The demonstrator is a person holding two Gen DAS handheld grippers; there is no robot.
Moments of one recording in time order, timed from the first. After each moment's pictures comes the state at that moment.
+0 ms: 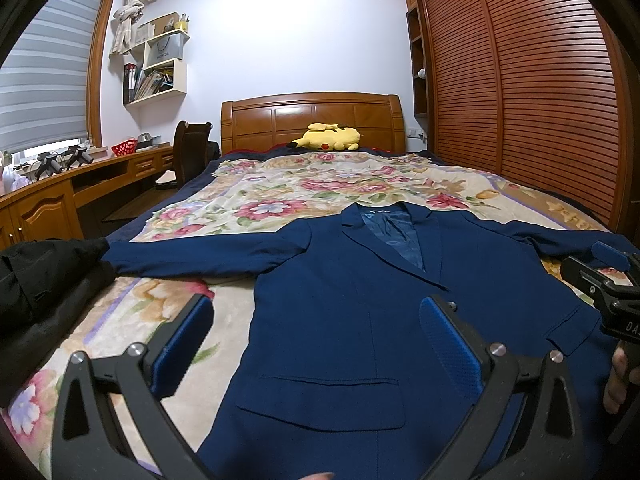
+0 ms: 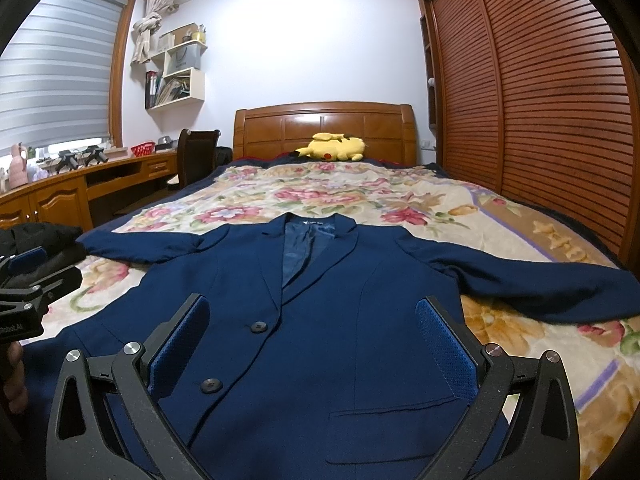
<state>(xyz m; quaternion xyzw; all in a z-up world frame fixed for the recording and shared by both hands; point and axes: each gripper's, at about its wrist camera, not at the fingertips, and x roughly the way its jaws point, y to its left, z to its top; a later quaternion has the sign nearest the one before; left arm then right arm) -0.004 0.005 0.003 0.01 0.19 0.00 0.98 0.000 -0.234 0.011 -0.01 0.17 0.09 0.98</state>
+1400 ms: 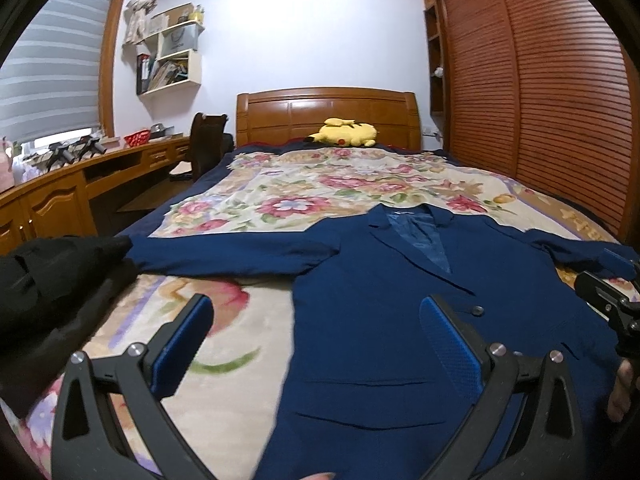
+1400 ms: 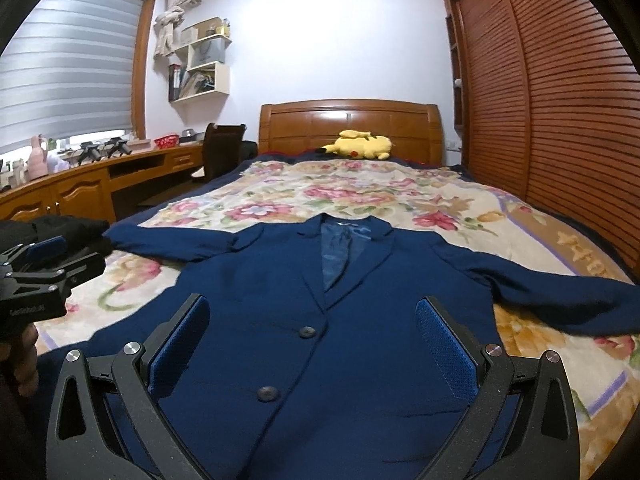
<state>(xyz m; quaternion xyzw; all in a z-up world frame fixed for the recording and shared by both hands) -0.007 0.055 0.031 -0.01 0.21 0.02 0.98 -0.006 -0.188 0.028 -0.03 0.17 0.13 0.98</state>
